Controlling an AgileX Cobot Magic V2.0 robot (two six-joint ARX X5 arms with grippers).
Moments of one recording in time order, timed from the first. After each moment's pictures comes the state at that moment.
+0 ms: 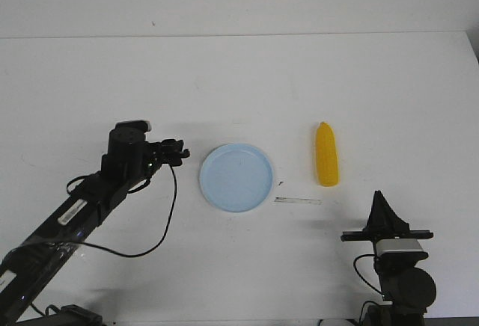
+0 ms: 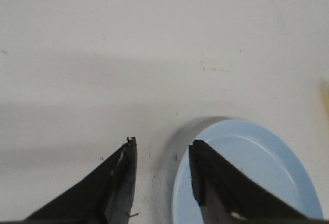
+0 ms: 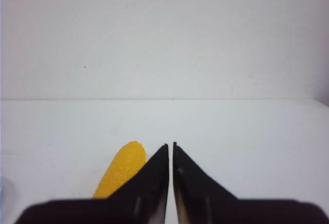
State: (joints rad) left arm -0.34 1.34 0.94 -0.02 0.10 -0.43; right arm 0.00 0.00 0.01 0.10 -0.03 0.03
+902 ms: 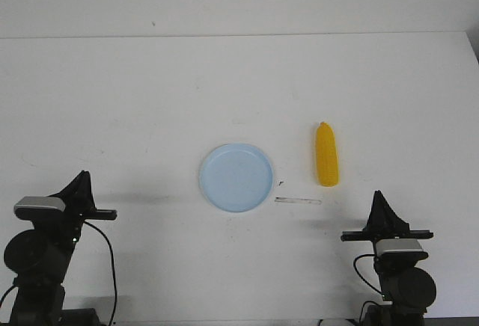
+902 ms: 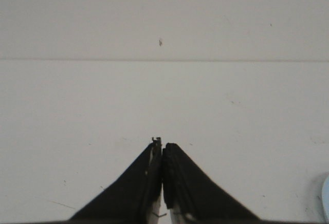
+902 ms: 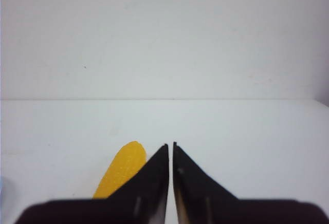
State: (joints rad) left arm 0.04 0.44 0.47 0.02 0.09 -0.03; right arm 0.00 0.00 0.01 0.10 -0.03 0.03
